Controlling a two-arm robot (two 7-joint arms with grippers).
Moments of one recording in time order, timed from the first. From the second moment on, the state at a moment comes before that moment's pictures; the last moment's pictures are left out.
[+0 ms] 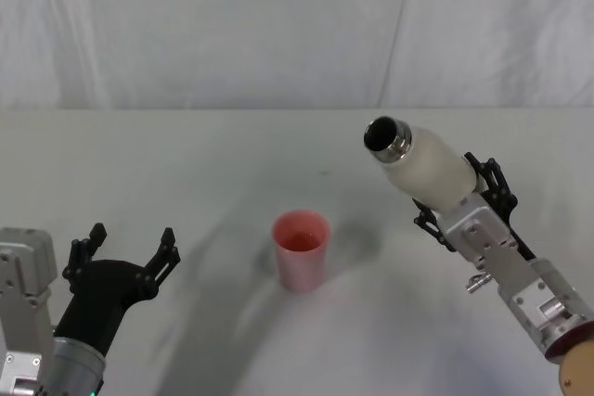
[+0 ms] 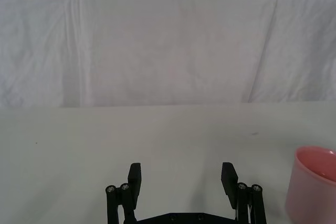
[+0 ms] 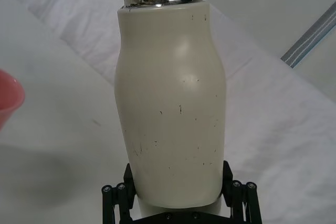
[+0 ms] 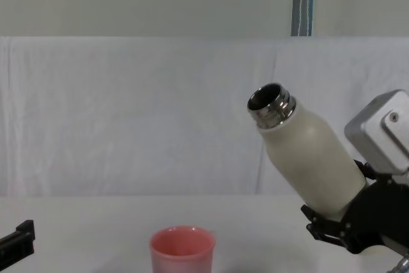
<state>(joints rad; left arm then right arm) 0.27 0.24 0.04 -1.85 -0.25 -0.02 -0.02 0.11 0.22 -0.32 -1.56 -0.42 -0.08 0.04</state>
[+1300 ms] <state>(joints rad) 0.27 0.24 0.04 -1.85 -0.25 -0.02 -0.02 0.19 0.24 -0.42 -1.41 -0.70 -0.10 -0.09</state>
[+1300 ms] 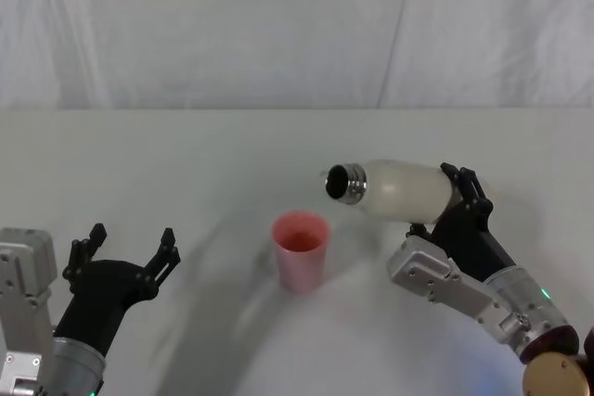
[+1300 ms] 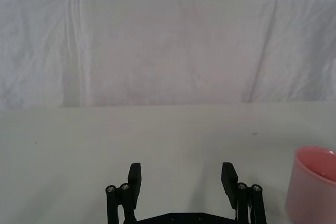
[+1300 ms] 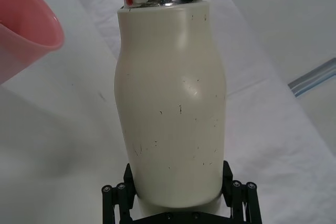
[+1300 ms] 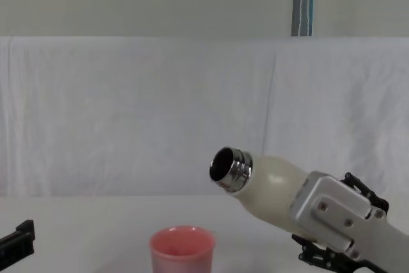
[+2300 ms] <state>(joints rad) 0.27 0.24 0.04 -1.85 -0.25 -0.02 -0.02 0.22 0.27 -0.47 -1.41 -0.82 -0.06 -0.13</state>
